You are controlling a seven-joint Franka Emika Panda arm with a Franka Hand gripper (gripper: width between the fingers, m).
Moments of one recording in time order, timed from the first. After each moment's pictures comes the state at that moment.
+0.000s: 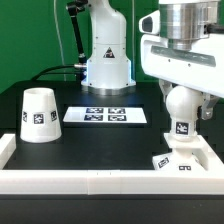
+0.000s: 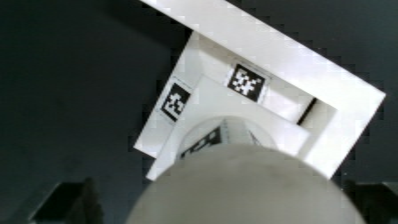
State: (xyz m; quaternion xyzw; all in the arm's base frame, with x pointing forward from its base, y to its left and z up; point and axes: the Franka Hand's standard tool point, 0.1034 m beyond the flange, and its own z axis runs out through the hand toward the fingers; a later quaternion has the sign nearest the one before) arm 0.598 0.108 0.108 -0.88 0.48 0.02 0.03
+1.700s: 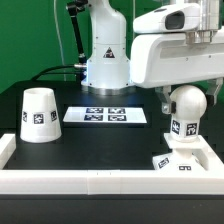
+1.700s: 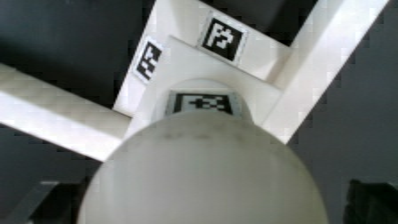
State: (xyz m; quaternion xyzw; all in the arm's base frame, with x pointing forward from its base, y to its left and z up) arm 0.603 0.108 0.114 -0.97 -0.24 -0.06 0.01
